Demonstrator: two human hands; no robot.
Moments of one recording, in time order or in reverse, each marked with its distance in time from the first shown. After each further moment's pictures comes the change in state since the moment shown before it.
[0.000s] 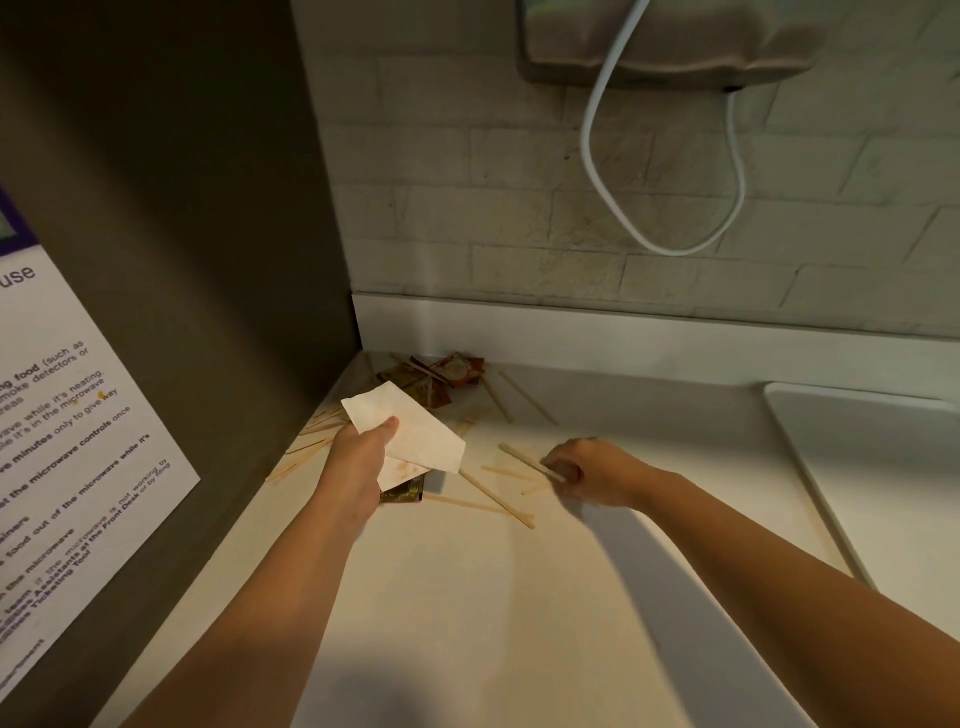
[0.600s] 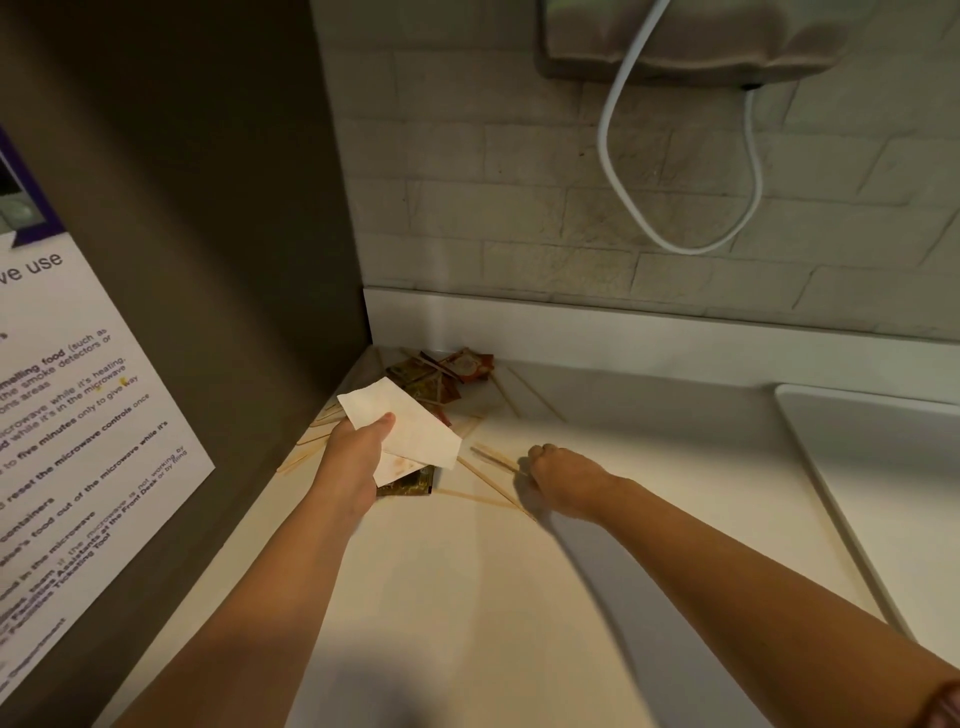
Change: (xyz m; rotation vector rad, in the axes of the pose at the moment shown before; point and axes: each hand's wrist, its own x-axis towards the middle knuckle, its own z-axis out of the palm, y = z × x) left_hand 0.002 -0.001 -0.014 -0.044 0.030 -0.017; right_hand 0.011 -0.051 0.015 -0.123 -0.072 0.048
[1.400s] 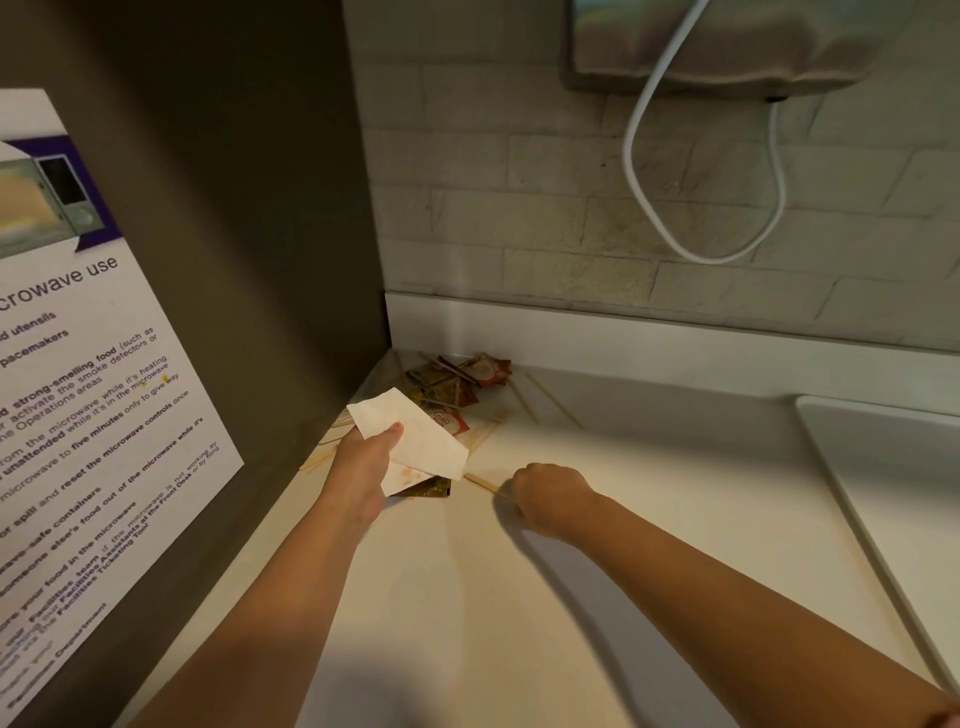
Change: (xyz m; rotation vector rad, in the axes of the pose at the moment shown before) left_hand -0.013 0.004 -0.013 0.031 -0.004 -0.027; right_hand -0.005 -0.042 -0.002 -0.093 -0.030 0.016
